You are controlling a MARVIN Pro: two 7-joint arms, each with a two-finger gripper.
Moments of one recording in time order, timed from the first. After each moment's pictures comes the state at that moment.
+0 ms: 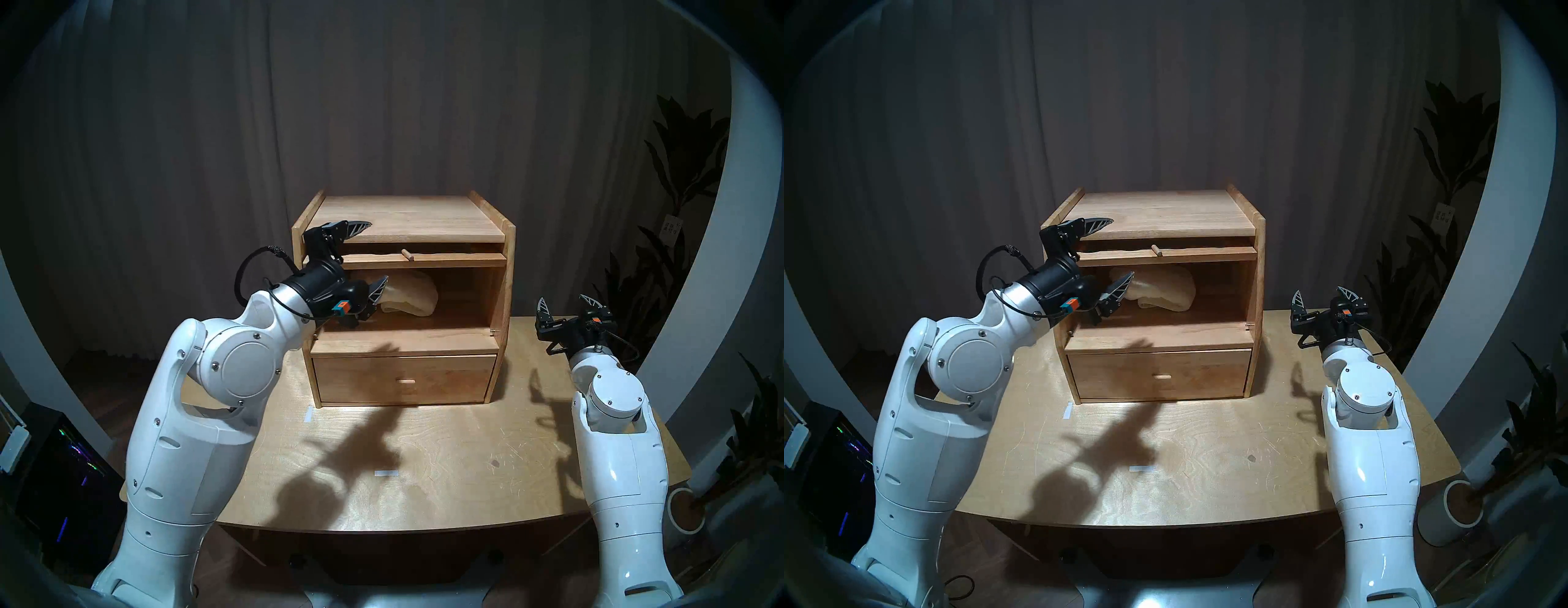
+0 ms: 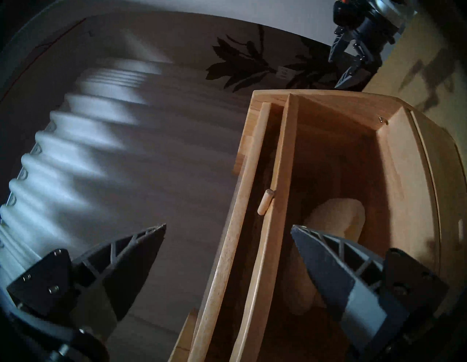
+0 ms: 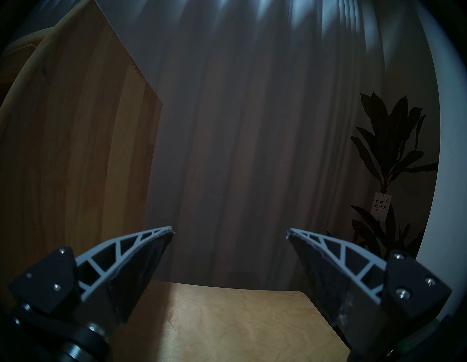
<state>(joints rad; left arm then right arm) 1.44 -1.26 -1.38 -2.14 0.81 0.02 -0.54 -1.51 -1.43 1.79 -1.67 -0.07 0.05 0.10</state>
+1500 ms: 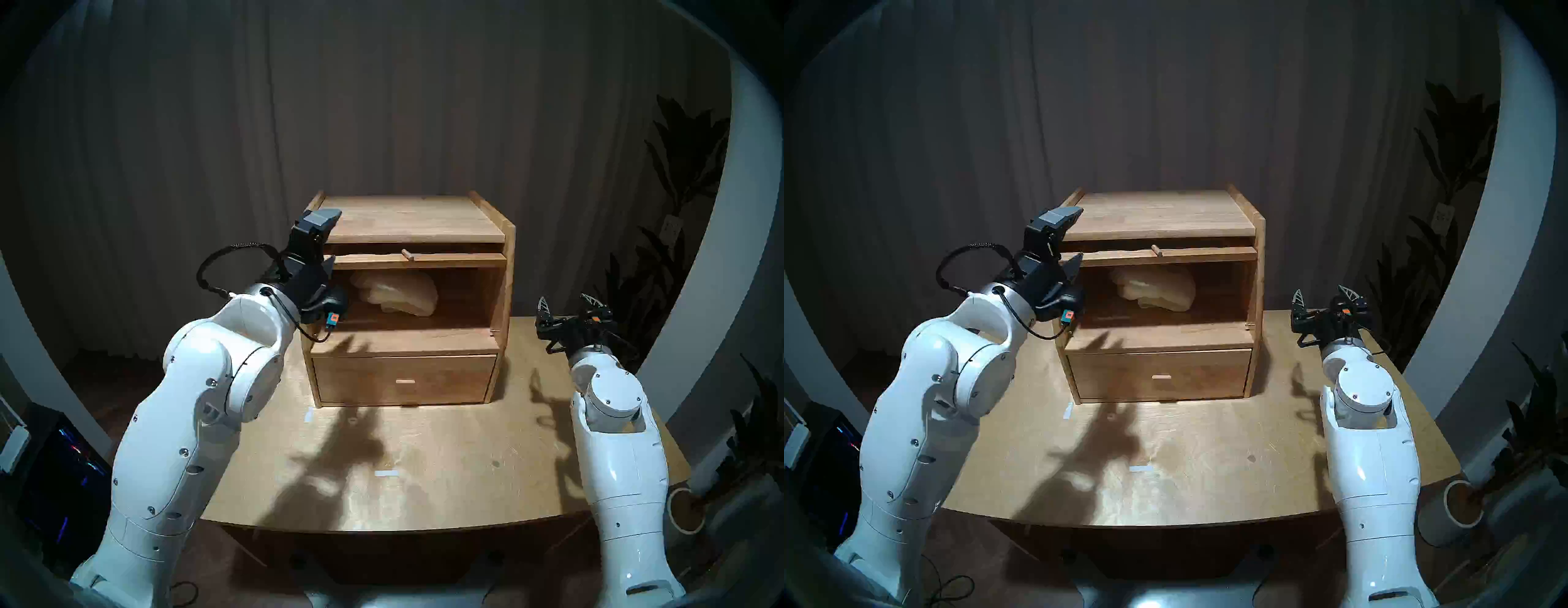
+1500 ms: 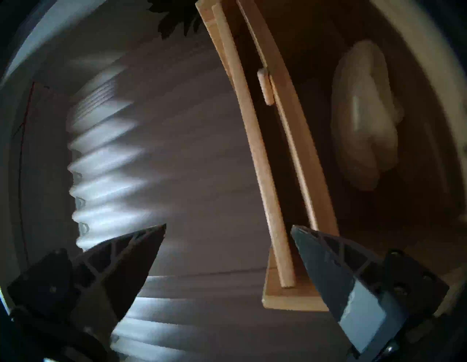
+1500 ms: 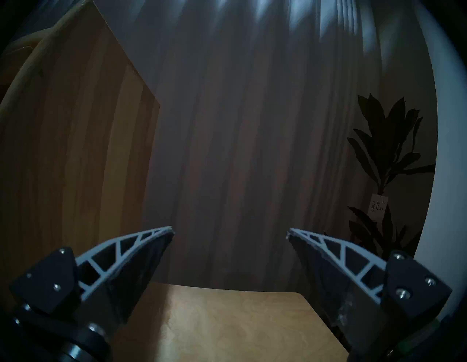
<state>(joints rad) 1.47 -1.14 -1.34 -2.20 1.30 0.03 -0.47 -1.51 -1.42 1.78 -1.67 -0.06 0.05 0.07</state>
